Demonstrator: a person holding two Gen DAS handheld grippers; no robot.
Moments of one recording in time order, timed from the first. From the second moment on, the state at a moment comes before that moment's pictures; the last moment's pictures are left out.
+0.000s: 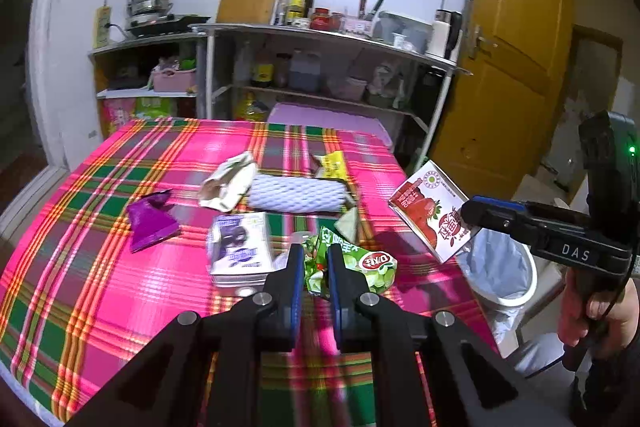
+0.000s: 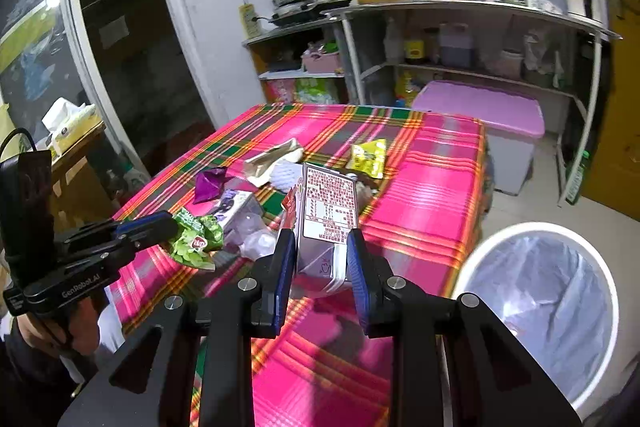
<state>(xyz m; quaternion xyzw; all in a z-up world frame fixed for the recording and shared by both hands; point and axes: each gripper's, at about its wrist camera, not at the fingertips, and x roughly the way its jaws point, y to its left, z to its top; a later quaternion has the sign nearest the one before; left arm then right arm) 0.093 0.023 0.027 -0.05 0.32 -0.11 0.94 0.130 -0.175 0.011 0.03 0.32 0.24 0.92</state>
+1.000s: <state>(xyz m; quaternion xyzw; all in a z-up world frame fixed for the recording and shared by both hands) 0.152 -0.152 0.011 0.01 0.34 -0.27 0.90 0.105 -0.320 -0.017 0.08 0.34 0.09 0.93</state>
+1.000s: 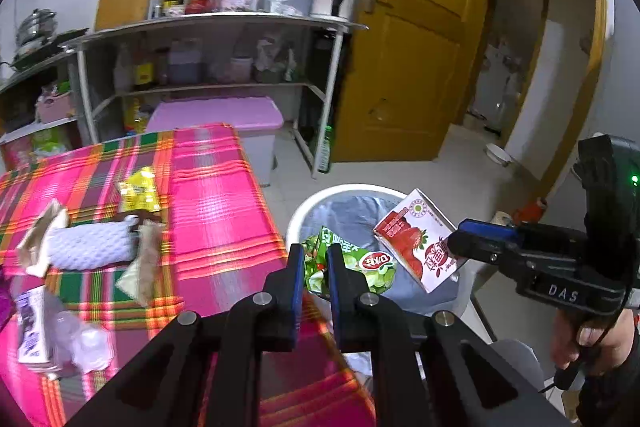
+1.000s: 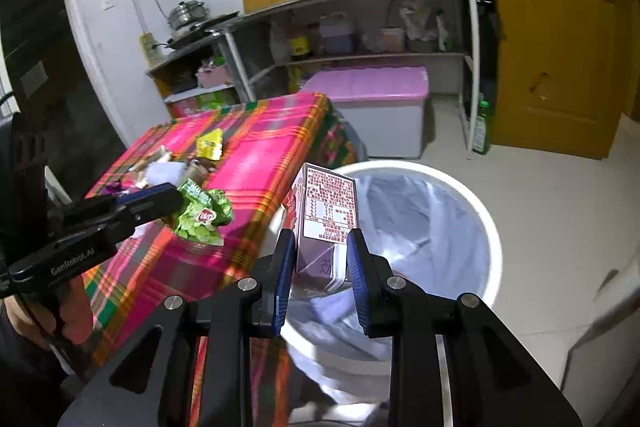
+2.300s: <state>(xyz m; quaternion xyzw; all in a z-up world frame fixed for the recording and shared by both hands) 0.173 -0.186 -0.021 -0.01 0.37 -0.31 0.87 0.096 -0.350 -0.033 0.12 0.35 0.06 0.93</state>
